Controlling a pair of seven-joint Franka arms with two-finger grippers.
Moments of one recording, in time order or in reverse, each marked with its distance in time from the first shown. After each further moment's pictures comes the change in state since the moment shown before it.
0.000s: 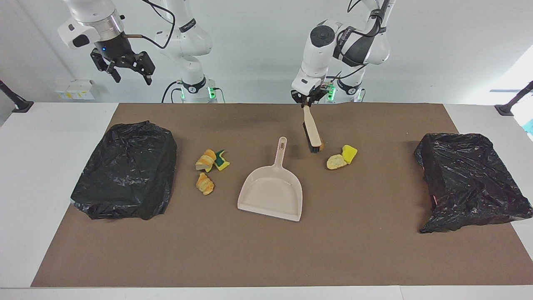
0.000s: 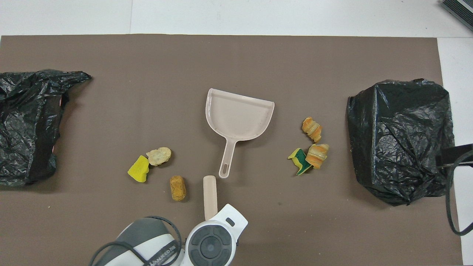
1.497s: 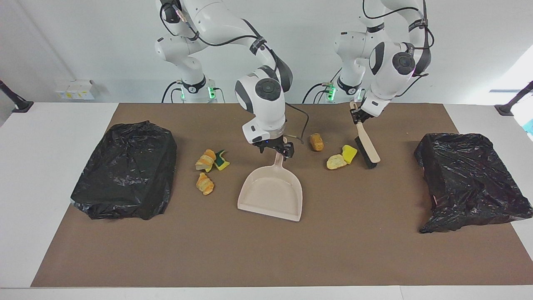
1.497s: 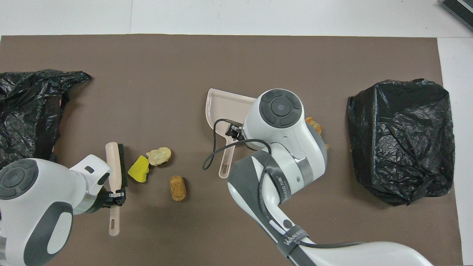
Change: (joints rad) left arm 0.489 -0.120 -0.002 -0.287 0.018 0.127 0.366; right arm 0.633 0.586 0.027 -0.048 0.107 0.718 0.953
